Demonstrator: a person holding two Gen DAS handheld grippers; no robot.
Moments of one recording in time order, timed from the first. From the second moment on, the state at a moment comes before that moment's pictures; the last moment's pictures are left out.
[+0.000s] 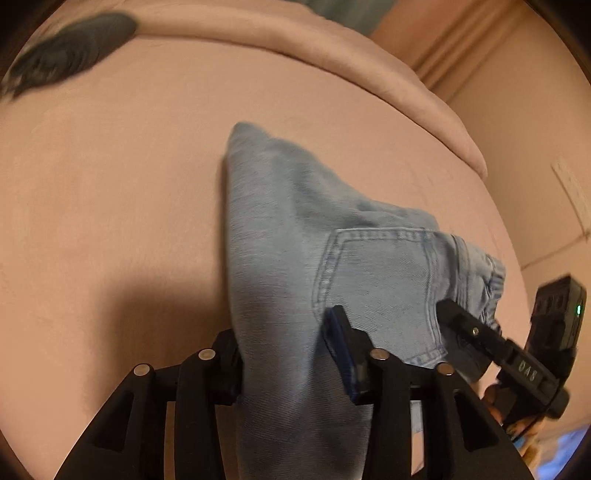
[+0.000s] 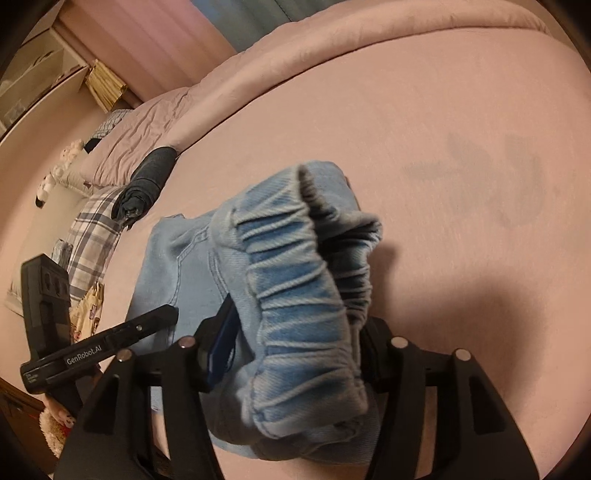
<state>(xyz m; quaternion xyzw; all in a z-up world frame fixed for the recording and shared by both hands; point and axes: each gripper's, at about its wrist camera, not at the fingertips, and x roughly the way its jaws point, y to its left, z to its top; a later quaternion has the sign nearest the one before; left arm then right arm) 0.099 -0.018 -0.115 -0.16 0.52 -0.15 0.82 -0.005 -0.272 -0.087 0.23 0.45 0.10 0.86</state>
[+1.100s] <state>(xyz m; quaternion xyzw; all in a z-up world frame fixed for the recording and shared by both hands) -0.009 -0.033 -0.031 -0.08 0.41 -0.02 0.91 -0.074 -0.254 -0.005 0.11 0.37 -0.03 0.92</state>
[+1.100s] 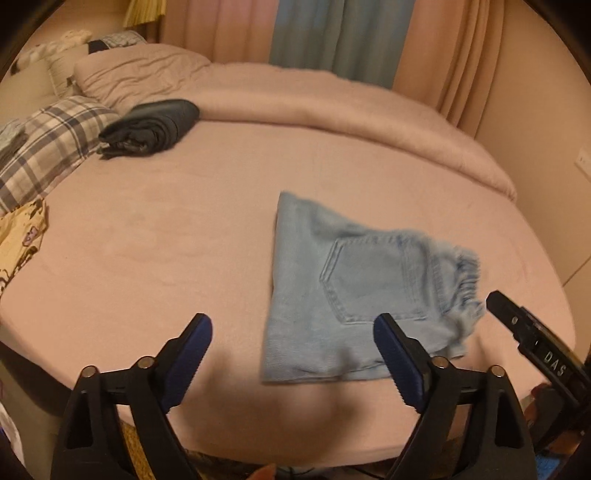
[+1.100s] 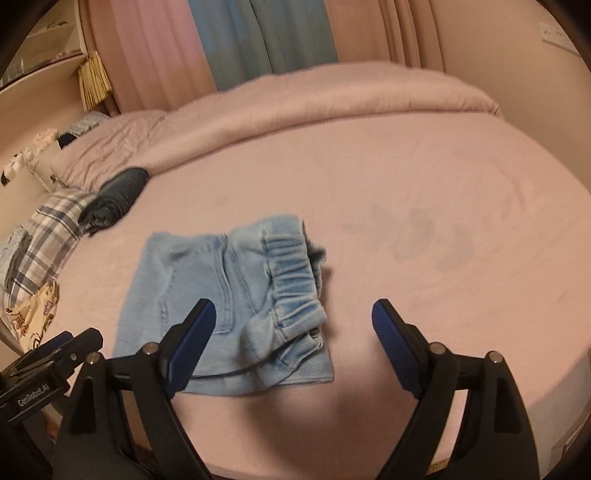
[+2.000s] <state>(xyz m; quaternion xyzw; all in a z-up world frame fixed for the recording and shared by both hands) -0.044 -0.053 -0.013 -0.06 0.39 -0.03 0.92 -0.120 -0.207 0.031 0.04 0.32 -0.03 0.95</state>
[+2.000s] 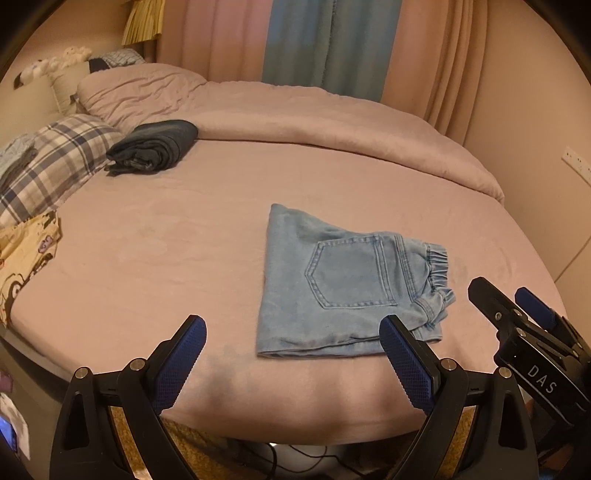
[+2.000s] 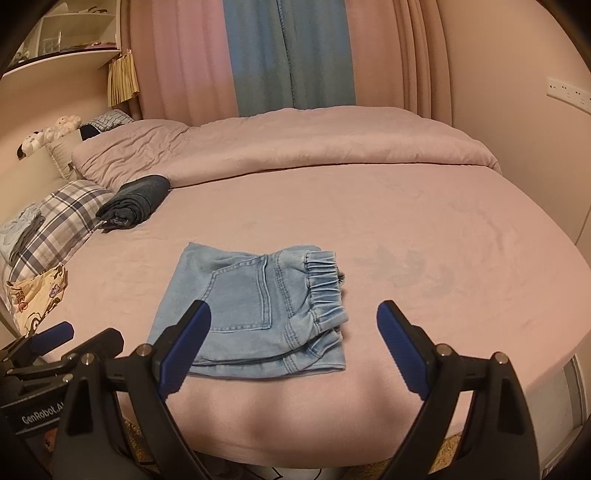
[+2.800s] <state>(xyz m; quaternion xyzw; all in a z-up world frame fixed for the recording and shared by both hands) -0.037 -0.054 -0.025 -0.06 0.41 -0.02 0.91 -0.116 -0.197 0.025 0.03 0.33 -0.03 0.94</state>
